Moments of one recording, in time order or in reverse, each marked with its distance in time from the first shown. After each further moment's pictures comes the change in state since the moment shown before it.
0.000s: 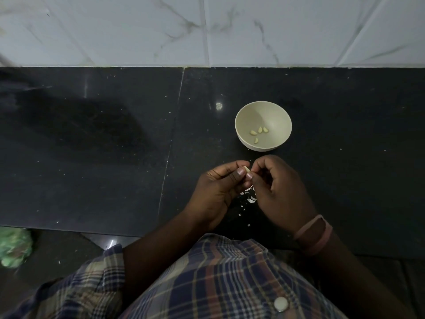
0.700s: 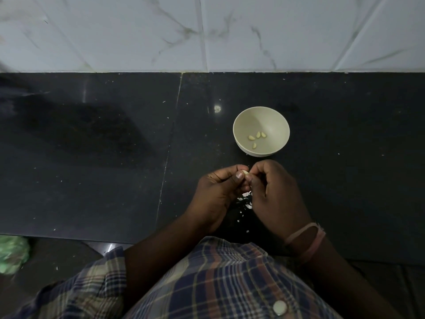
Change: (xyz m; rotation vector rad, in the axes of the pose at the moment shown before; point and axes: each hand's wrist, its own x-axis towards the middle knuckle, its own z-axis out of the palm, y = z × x) left_hand 0.011 -0.001 0.002 0.065 0.010 0.013; right_hand 0.004 0.000 0.009 -0.064 0.089 0.032
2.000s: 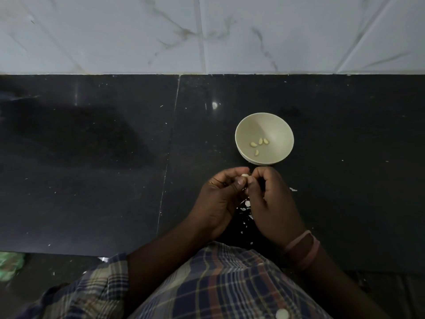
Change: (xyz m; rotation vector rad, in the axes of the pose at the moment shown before) left_hand 0.022 0.007 -0.004 -0.118 -0.063 -0.027; right_hand 0.015 0.002 0.021 0.179 -0.026 0.116
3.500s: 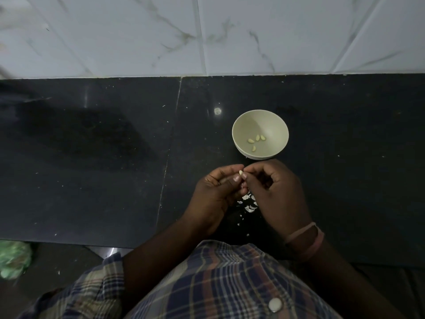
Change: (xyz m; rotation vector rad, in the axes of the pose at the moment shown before) left_hand -0.018 -0.009 0.003 0.065 0.071 0.058; right_hand -0.009 -0.006 -0.023 0.007 0.083 -0.033
